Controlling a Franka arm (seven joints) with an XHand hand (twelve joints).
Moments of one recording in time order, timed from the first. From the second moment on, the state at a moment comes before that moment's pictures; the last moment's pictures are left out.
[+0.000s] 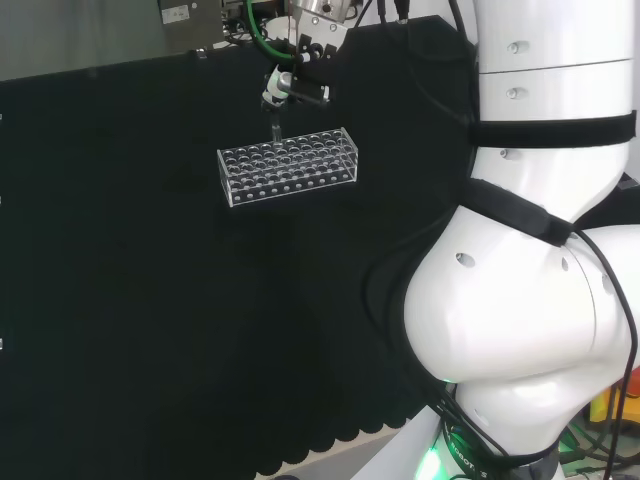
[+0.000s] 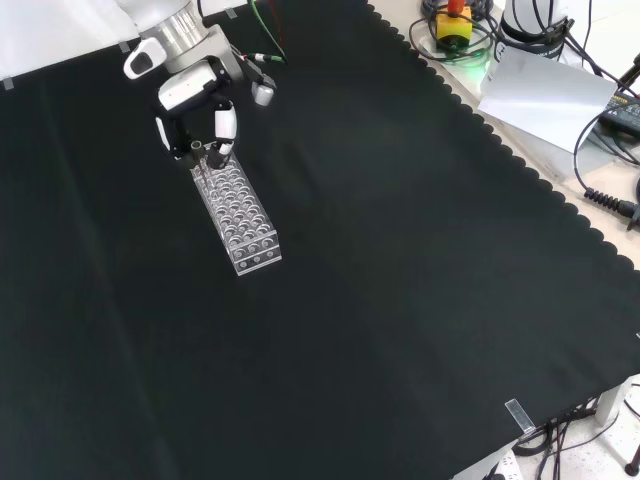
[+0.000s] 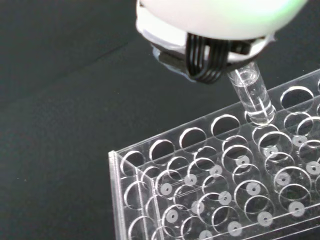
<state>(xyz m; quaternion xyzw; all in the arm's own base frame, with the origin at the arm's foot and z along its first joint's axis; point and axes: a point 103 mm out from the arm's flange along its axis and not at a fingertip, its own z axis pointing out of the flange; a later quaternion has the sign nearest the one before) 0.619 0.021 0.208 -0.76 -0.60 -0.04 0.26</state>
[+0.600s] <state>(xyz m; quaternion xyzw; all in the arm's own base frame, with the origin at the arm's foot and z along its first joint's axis) 0.616 0.011 0.191 -0.76 -0.59 -0.03 0.27</state>
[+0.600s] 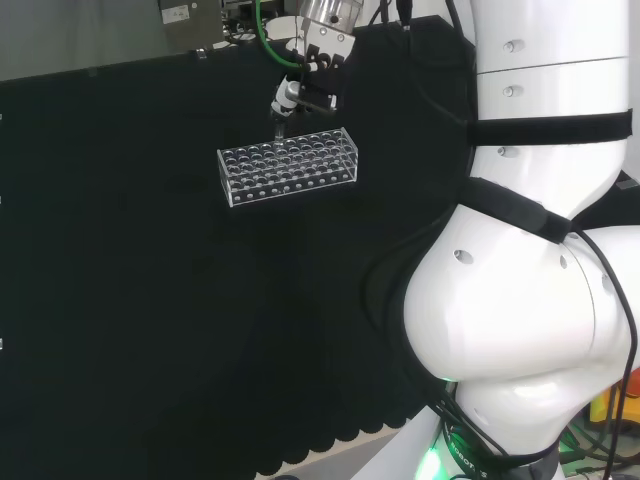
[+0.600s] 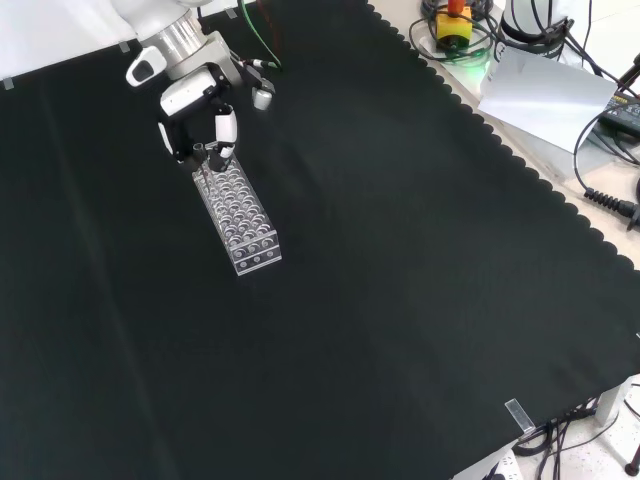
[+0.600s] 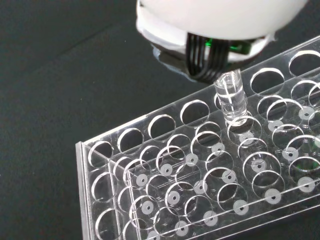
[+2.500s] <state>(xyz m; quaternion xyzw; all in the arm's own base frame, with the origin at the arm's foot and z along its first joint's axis) 0.624 0.015 0.163 -0.71 -0.61 -0.01 0.36</state>
